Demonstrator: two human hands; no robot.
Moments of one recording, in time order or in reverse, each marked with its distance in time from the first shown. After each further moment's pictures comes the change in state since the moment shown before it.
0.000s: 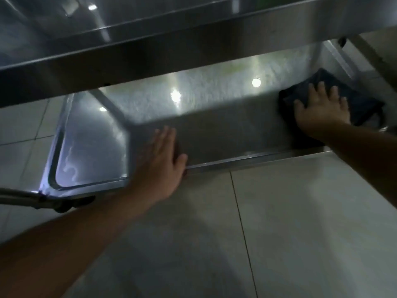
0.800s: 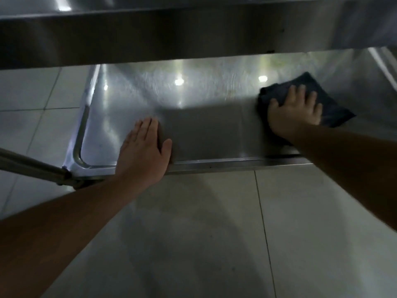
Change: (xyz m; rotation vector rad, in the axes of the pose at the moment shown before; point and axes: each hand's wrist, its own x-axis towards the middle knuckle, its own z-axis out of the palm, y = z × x) left_hand -0.015 -0.113 -0.023 0.089 -0.015 -0.240; right_hand -0.029 -0.161 0.043 0.020 -0.030 0.071
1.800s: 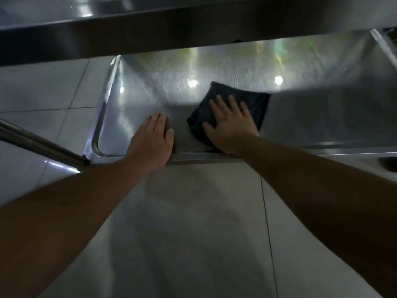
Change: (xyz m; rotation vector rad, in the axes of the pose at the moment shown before) left_hand 0.007 -0.002 -0.004 0.011 -0.044 -0.001; right_hand -0.070 -0.079 0.046 -0.120 -0.085 -0.665
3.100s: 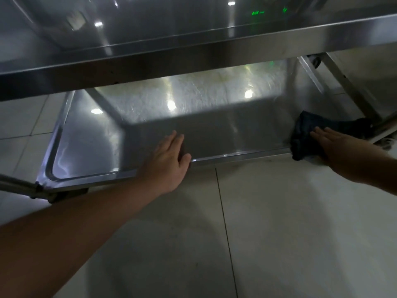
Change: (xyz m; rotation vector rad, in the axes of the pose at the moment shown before) left_hand -0.043 0.159 0.003 -0.080 -0.061 0.210; right_hand -0.195 0.326 -0.071 -0.378 -0.180 0.214
